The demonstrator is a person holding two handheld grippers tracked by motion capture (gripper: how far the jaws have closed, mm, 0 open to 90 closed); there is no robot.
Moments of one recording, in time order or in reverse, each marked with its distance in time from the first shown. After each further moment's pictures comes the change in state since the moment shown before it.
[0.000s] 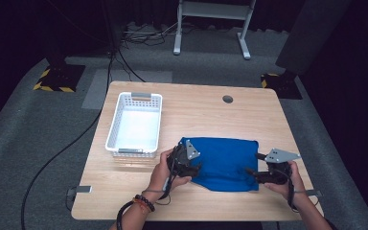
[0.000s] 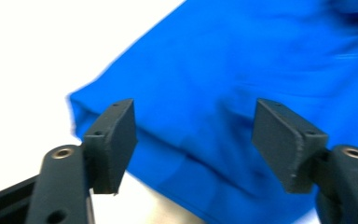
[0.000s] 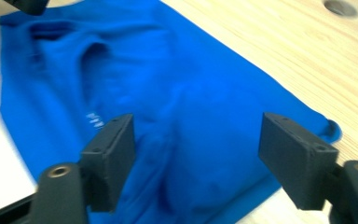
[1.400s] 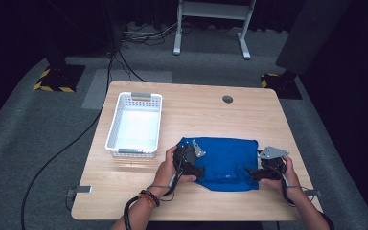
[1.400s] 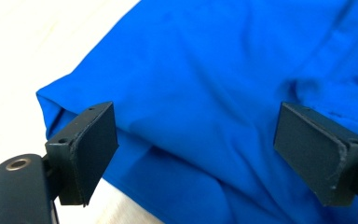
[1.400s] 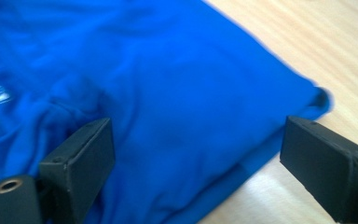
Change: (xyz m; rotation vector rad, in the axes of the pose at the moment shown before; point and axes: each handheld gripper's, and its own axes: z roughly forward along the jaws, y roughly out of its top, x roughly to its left) left arm -0.012 -0.006 0.019 0.043 -0.055 0.037; right arm -0.010 -0.016 0.029 0.100 -0.077 -0.058
